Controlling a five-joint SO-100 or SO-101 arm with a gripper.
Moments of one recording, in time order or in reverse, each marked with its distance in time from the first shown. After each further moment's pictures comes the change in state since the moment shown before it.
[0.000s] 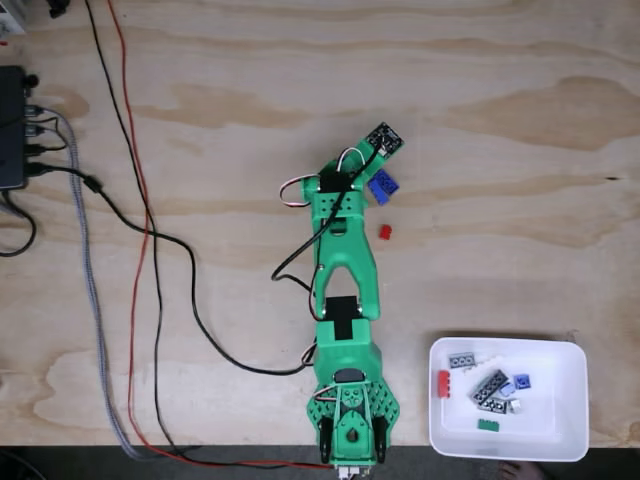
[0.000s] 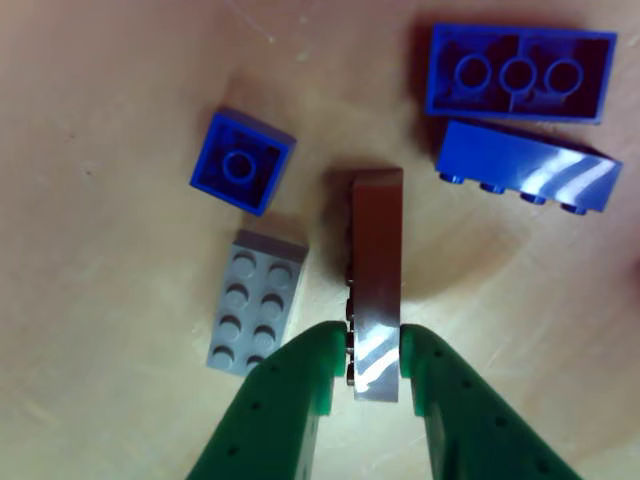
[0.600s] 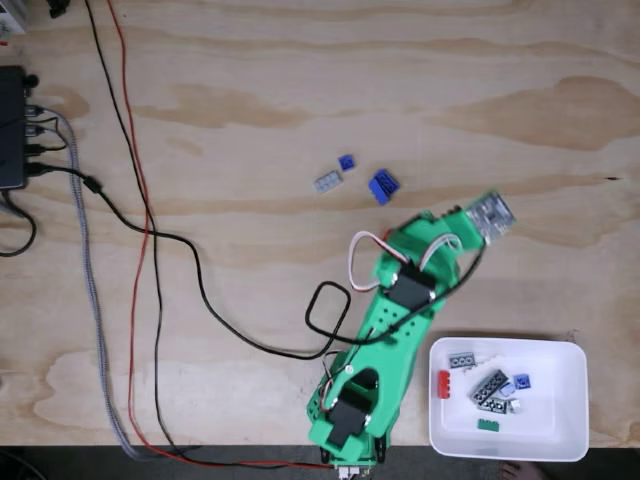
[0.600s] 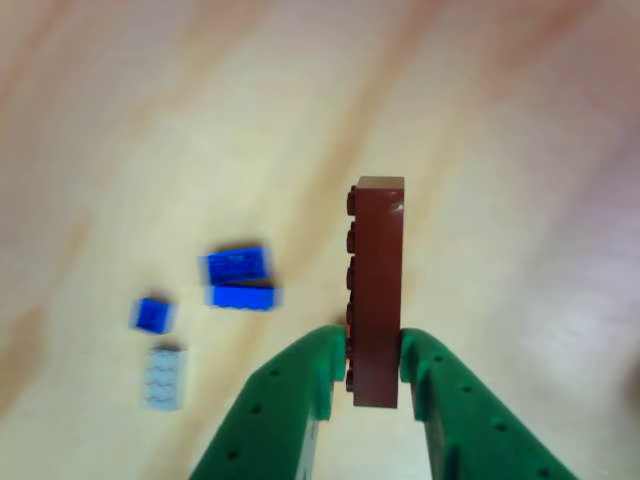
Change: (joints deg) arm 35.2 47.4 -0.1 28.8 -20.3
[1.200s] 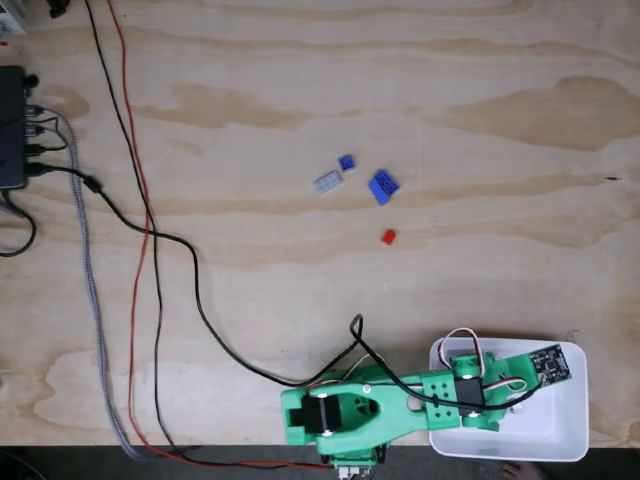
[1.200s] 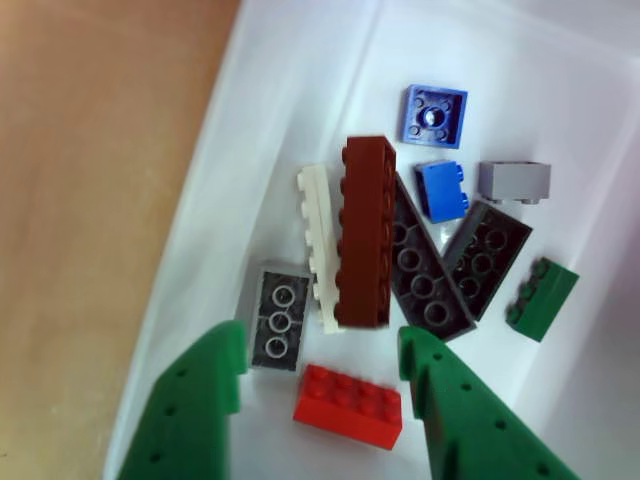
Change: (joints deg) arm 49.0 11.4 41.7 -16.7 -38.2
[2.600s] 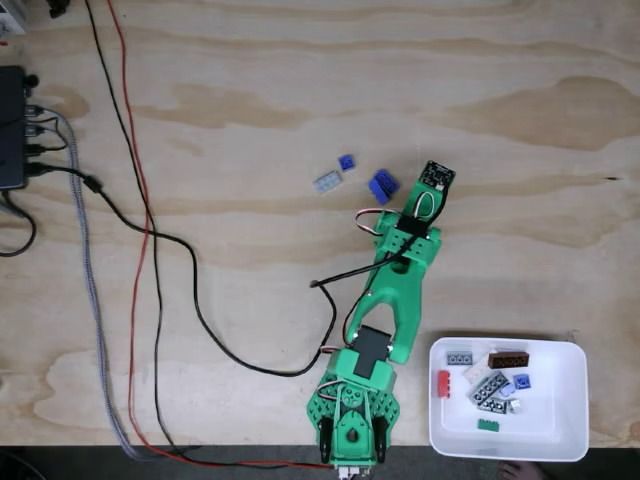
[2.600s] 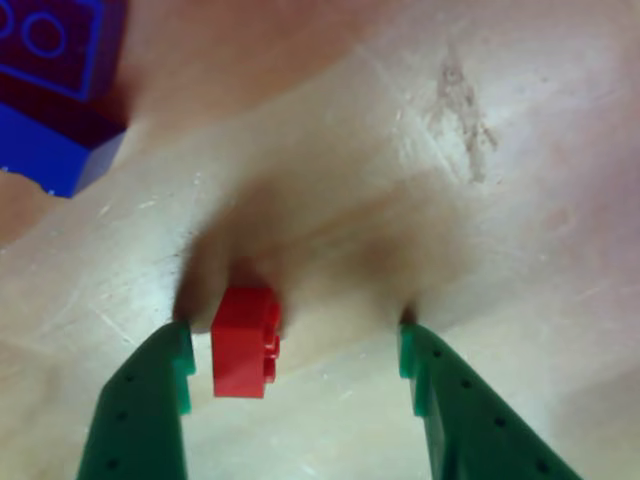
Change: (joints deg) arm -60.5 -45.4 -17.9 -15.6 16.3
